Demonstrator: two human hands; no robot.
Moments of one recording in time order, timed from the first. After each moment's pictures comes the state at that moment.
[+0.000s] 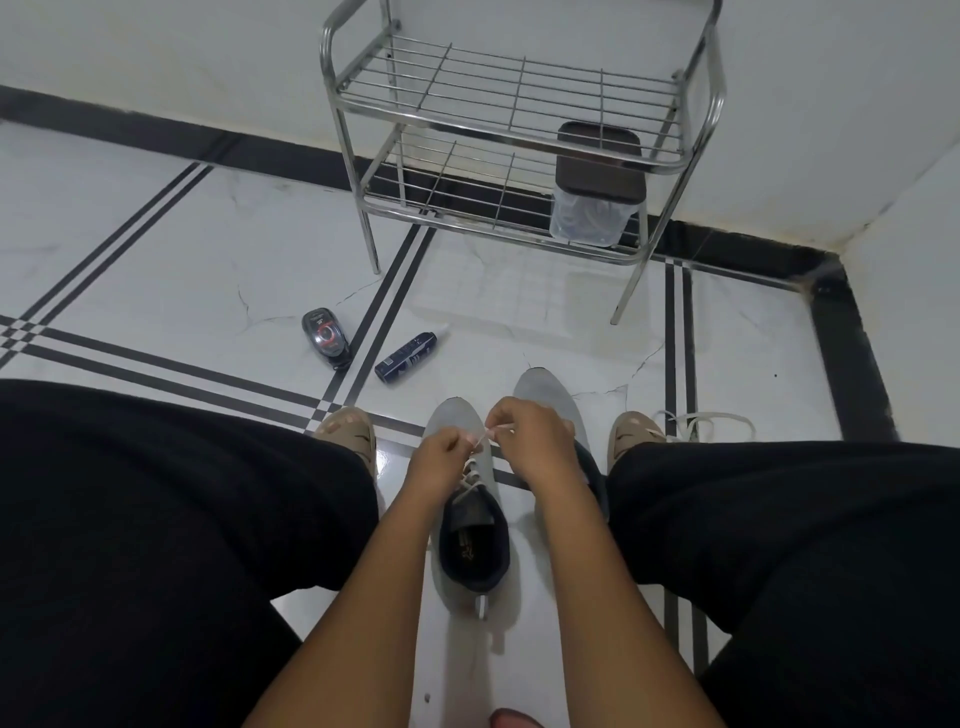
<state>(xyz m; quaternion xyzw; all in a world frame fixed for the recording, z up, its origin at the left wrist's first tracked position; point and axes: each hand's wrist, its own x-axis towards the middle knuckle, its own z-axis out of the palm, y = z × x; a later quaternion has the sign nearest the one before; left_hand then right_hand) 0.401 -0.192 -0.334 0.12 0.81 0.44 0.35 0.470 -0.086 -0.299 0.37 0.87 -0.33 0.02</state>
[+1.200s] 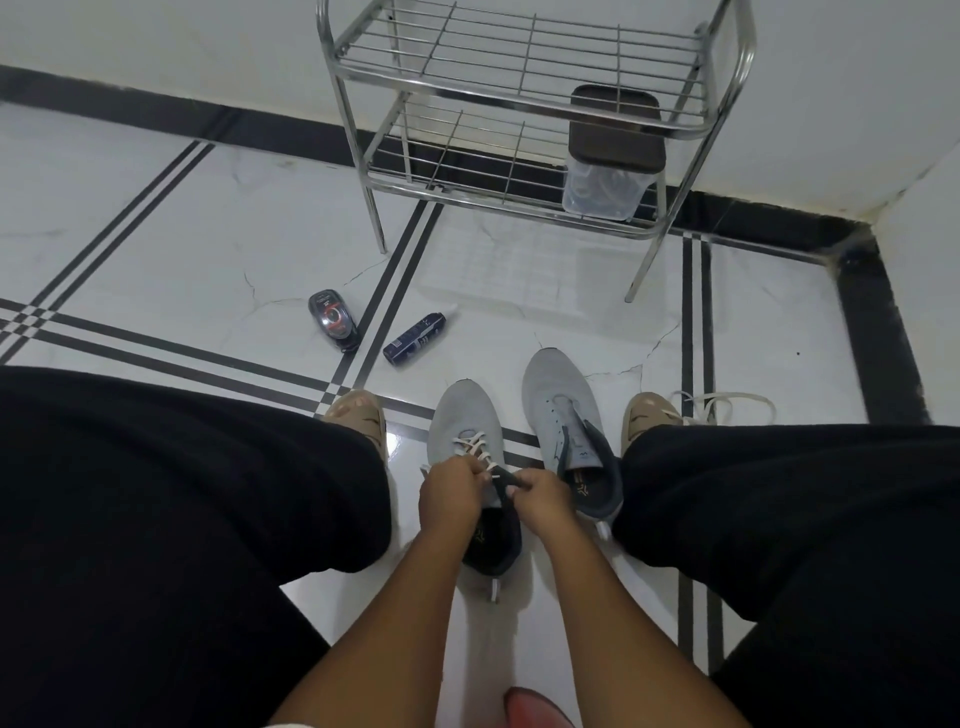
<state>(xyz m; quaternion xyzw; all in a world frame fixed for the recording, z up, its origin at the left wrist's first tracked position) 0.432 -0.199 -0.359 0.16 0.91 0.19 0.33 0.513 -0.115 -0.379 0.47 0.75 -0.44 0.14</state>
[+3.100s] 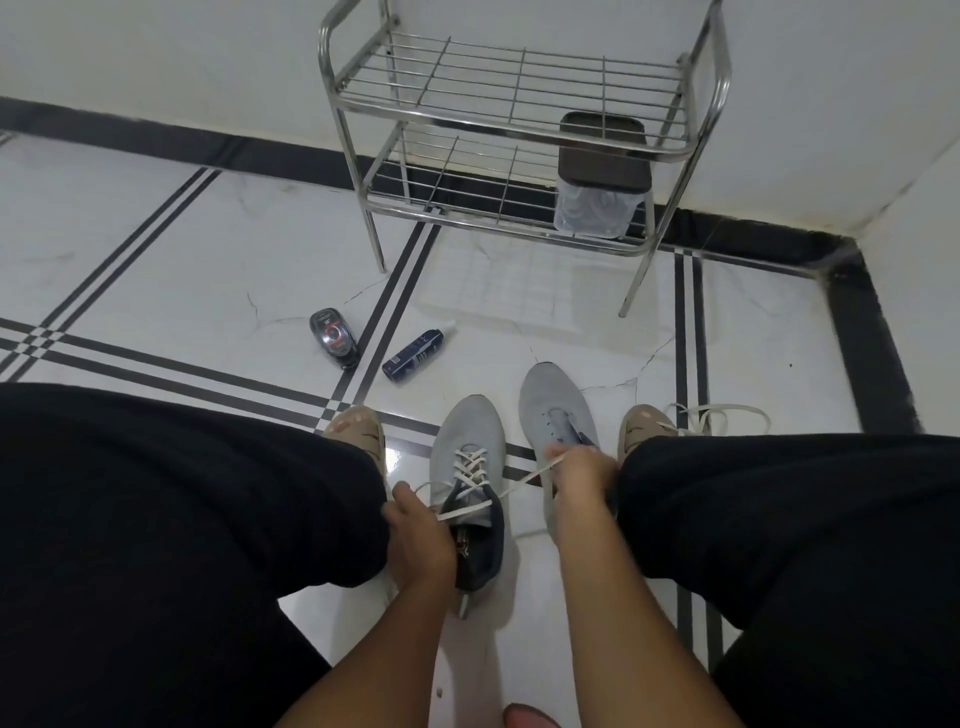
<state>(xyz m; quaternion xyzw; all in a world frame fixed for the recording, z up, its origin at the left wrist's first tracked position) 0.459 -0.241 -0.371 0.01 0.95 0.22 0.22 0.499 -0.068 -0.346 0.64 0.35 -0.66 -0.17</state>
